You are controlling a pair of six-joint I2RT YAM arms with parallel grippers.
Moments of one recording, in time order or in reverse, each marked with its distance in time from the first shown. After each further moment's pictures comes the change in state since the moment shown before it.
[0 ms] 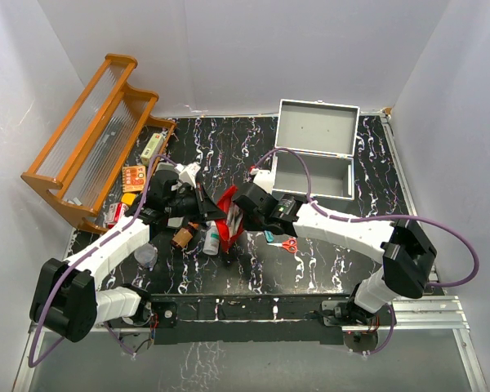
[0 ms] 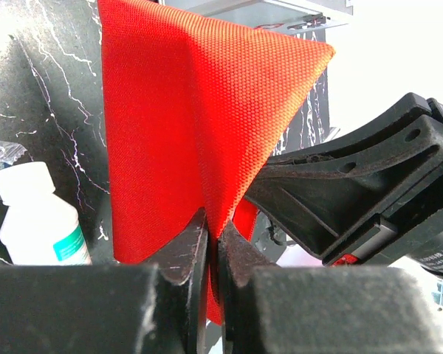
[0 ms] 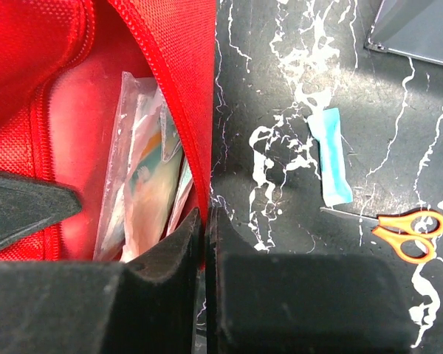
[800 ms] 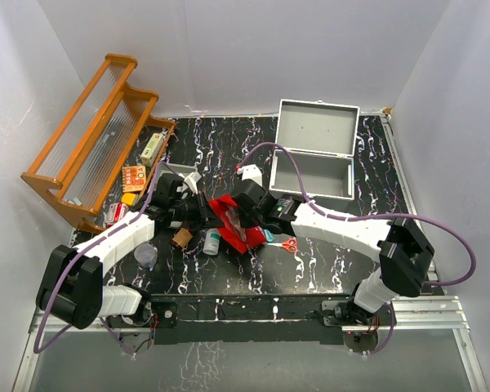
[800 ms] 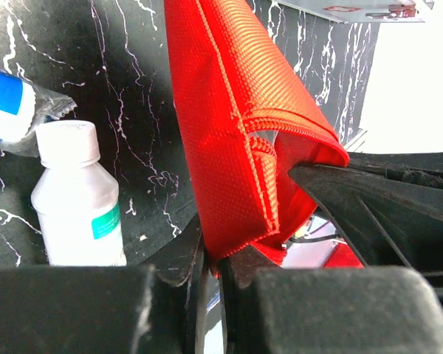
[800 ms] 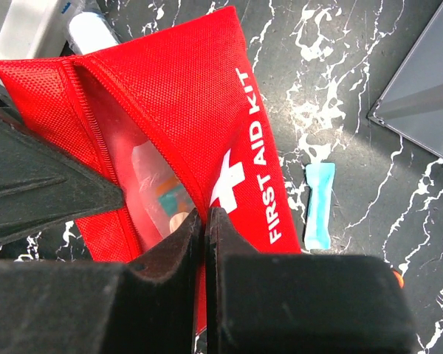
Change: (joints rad) left arm 0.000 0.085 0.000 -0.103 -0.033 -0.026; right arm 0.000 0.016 0.000 0.113 -0.018 -0.293
